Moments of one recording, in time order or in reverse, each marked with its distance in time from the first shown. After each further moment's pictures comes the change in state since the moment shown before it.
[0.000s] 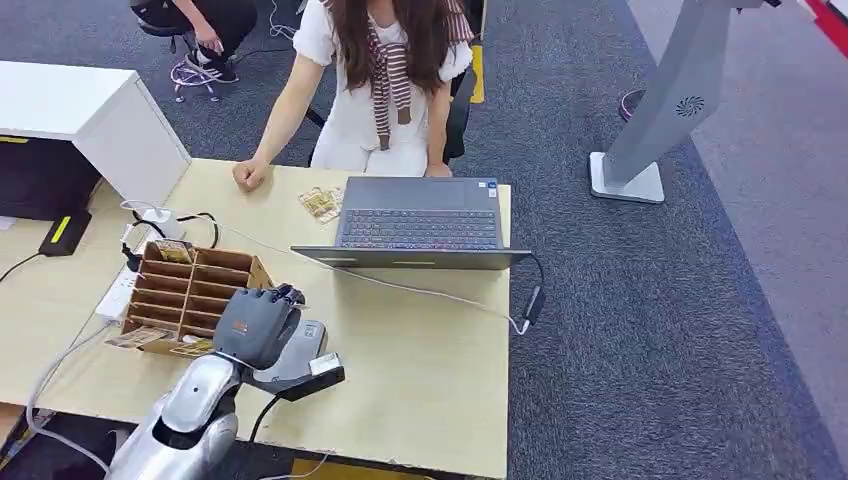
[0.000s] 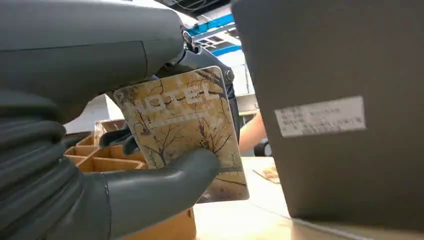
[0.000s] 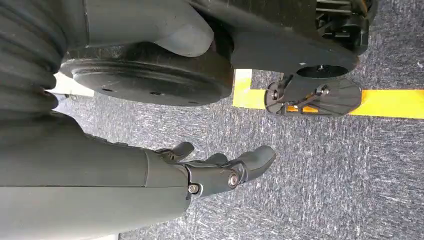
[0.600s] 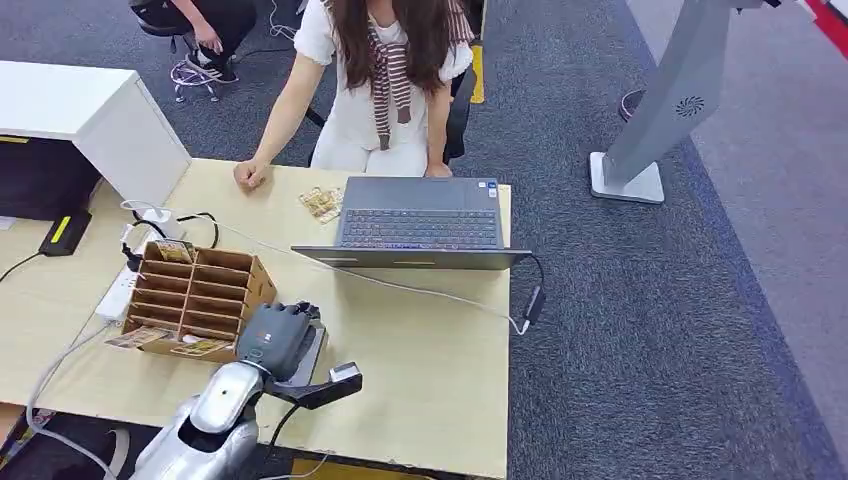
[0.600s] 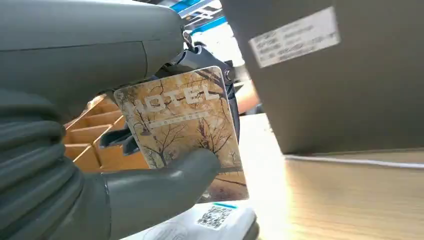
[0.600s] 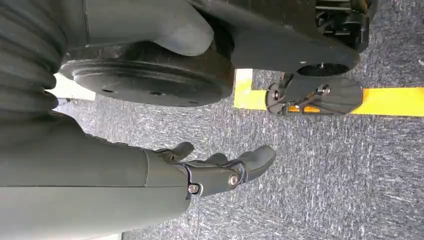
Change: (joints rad) left arm -0.025 -0.037 -0.067 0.105 -0.010 -0.068 0.114; right arm 0.000 0.003 -0.015 0.000 -0.001 -0.011 0.008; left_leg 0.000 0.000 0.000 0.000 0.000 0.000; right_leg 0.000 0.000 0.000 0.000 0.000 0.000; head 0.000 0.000
